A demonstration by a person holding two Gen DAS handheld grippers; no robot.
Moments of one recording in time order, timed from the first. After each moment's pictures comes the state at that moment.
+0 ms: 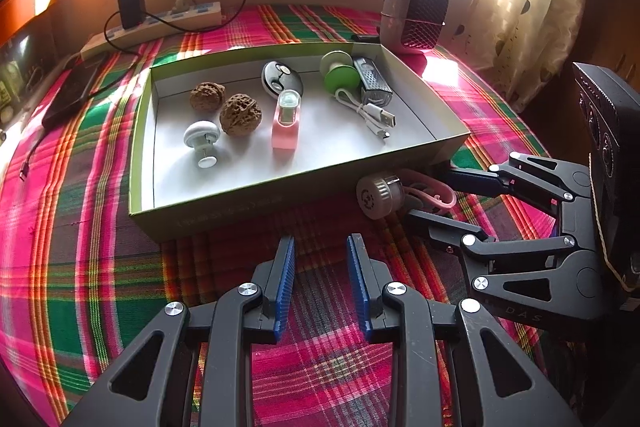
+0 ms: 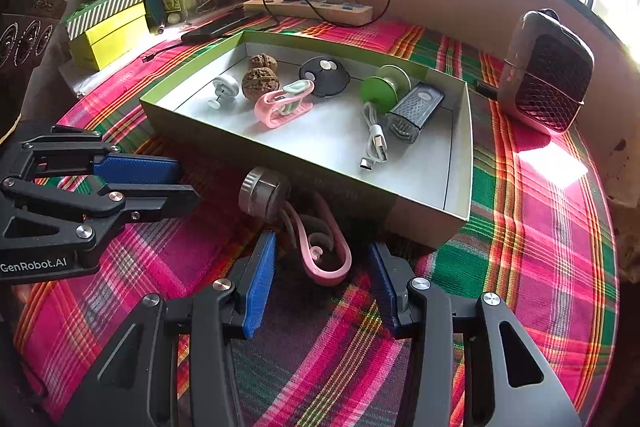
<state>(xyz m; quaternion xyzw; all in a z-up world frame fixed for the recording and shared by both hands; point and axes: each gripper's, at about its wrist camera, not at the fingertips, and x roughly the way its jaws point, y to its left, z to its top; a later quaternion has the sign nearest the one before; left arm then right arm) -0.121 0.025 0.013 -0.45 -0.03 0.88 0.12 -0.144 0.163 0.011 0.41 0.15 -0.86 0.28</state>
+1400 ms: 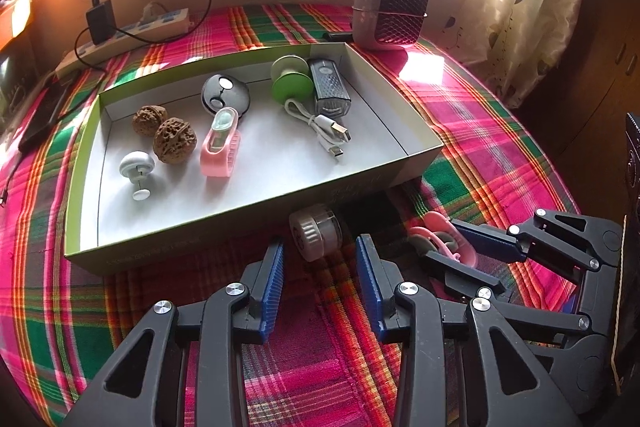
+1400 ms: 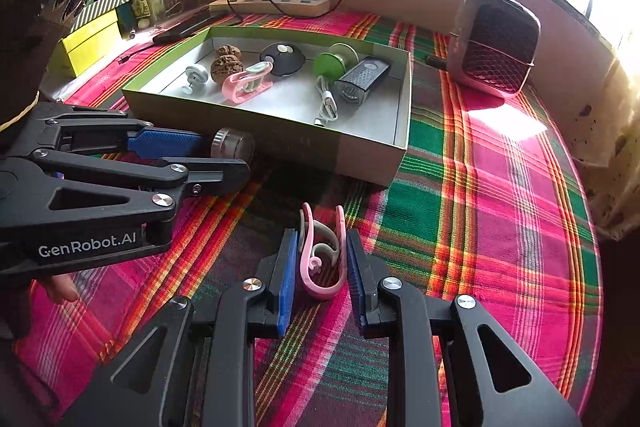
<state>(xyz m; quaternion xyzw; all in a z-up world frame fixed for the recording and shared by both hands) -0.142 0.071 0.015 -0.46 -0.02 0.88 0.12 -0.120 0.192 0.012 0.42 0.14 -0.87 0.22</state>
